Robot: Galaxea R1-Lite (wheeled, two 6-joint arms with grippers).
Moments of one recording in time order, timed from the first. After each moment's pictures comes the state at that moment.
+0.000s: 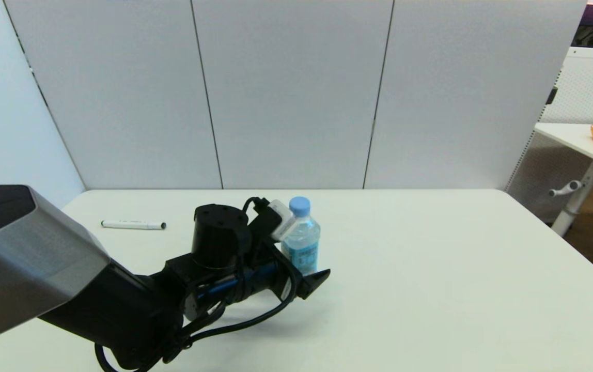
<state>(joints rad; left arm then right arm) -0.72 1.98 -0.71 -0.94 -0.15 0.14 0.00 0.00 -0.01 0.03 0.00 0.00</state>
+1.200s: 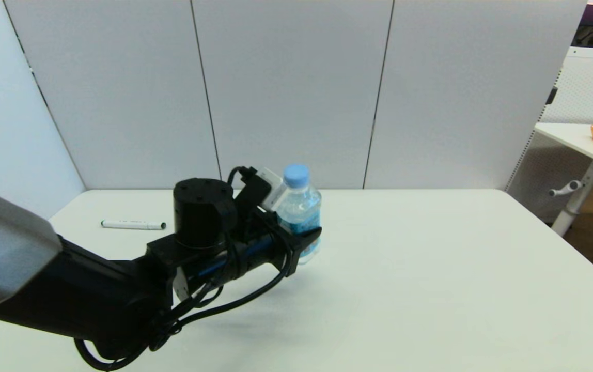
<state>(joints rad) -0.71 1.87 -0.76 -0.95 -0.10 0.10 0.00 0.00 -0.01 0.03 0.00 0.00</state>
